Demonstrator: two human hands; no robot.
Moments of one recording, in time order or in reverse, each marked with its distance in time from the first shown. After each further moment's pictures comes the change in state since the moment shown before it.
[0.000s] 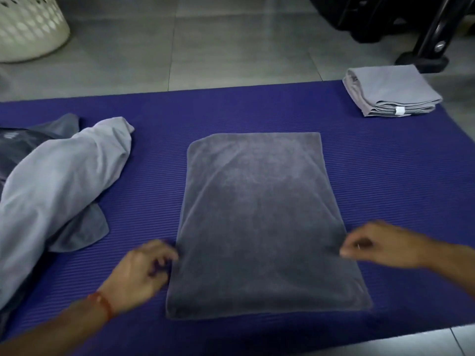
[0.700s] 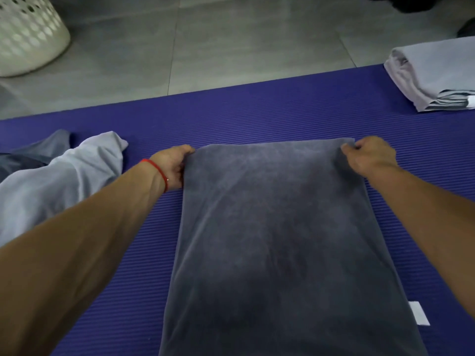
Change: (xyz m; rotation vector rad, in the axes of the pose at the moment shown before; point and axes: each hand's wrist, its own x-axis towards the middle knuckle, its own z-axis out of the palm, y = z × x) left_hand 0.297 0.024 -0.070 -1.018 0.077 -0.881; right_hand 0.241 0.030 -0.115 0.502 0.743 0.592
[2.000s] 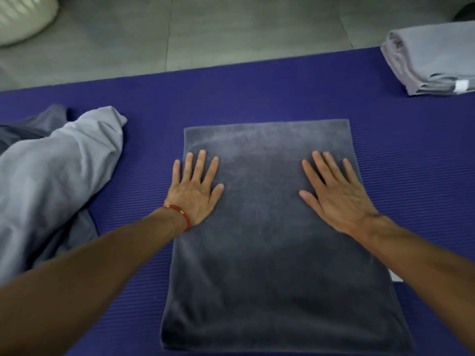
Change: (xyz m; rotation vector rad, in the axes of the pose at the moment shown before) left_hand -0.015 -0.133 0.000 1.714 0.301 0.704; right_hand -0.125 0.061 0.036 -0.745 -0.028 -0.828
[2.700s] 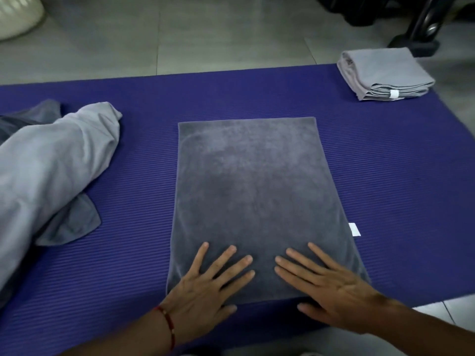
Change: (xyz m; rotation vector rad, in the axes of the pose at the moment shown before) left_hand -0.218 0.053 0.048 0.060 0.135 0.689; right_hand -0.216 -0.072 0.000 0.002 -0.024 -0.536
